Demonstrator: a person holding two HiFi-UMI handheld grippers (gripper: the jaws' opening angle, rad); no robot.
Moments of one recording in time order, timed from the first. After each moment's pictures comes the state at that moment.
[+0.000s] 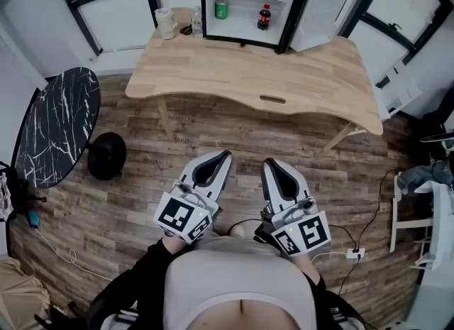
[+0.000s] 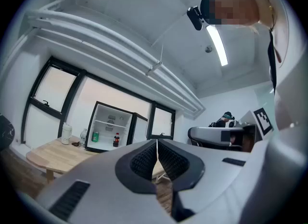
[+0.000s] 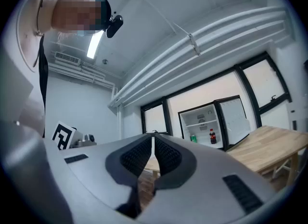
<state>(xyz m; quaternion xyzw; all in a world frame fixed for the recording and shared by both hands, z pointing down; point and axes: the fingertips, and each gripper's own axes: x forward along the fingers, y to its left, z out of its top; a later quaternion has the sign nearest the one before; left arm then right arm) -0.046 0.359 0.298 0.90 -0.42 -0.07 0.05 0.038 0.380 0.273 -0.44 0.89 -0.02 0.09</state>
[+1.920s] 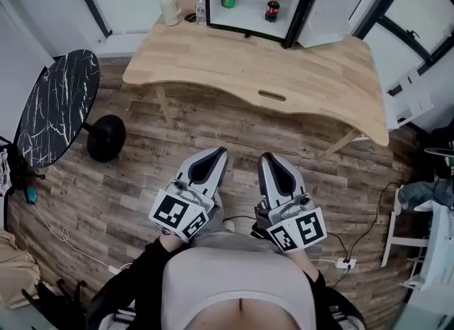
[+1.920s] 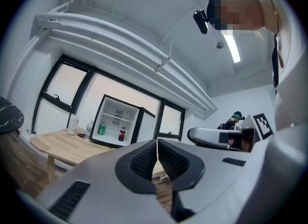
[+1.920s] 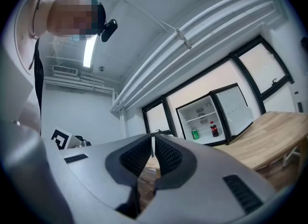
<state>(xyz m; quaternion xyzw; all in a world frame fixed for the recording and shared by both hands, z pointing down) -0.003 0.336 0.326 0.87 -0.47 -0.08 0.09 0.089 0.342 0.299 -0.40 0.90 -0.07 0.11</state>
